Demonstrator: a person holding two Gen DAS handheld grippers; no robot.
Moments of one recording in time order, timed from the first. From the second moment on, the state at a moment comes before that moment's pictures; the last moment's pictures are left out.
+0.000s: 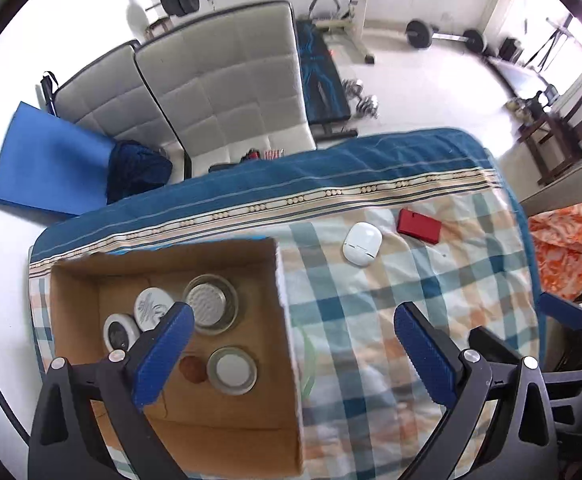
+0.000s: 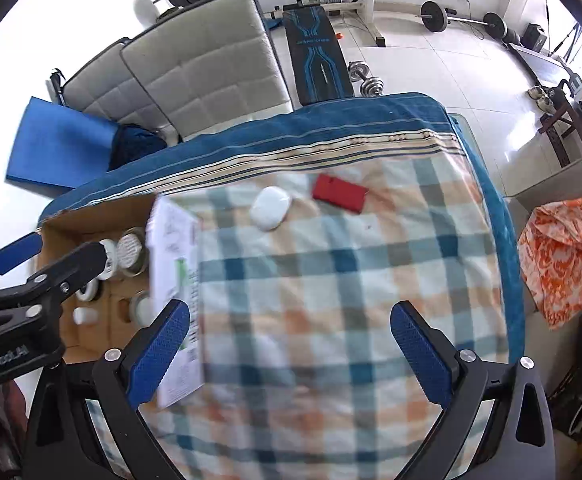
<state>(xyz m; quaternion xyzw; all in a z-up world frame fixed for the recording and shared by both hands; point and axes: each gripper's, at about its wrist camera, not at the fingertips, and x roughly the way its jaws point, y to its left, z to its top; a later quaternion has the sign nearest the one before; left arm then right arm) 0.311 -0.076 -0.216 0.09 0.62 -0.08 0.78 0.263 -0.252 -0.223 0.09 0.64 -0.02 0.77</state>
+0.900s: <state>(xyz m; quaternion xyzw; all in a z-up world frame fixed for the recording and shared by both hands) 0.416 -0.152 -0.364 0.11 0.72 -0.02 0.69 0.392 -0.332 -0.407 0.09 0.73 0.00 0.67</state>
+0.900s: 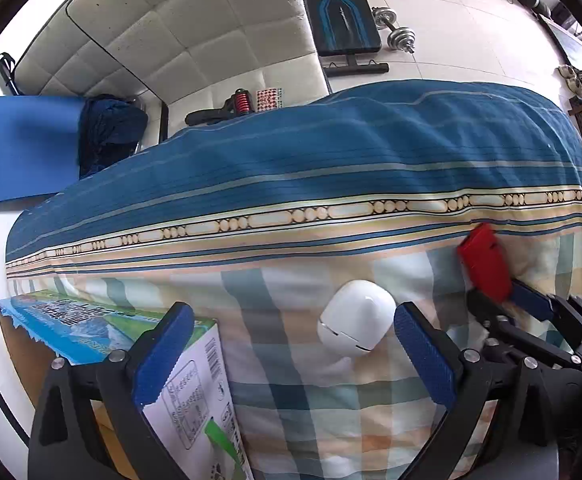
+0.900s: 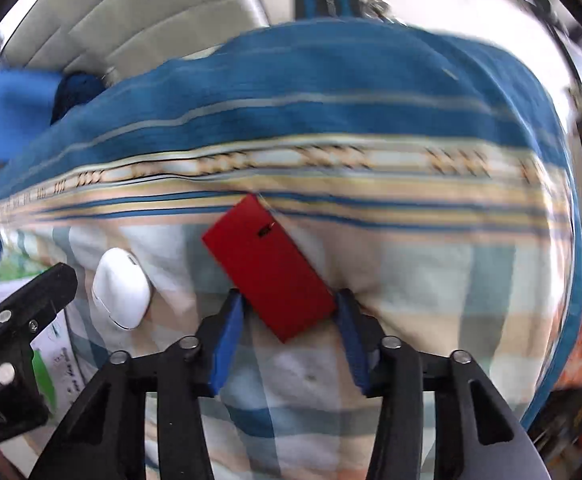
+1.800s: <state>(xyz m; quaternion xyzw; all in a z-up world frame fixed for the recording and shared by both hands) 0.368 -0.190 -0.404 0.12 0.73 -0.10 0.67 0.344 -0.389 -0.416 0.19 0.74 -0.07 0.64</state>
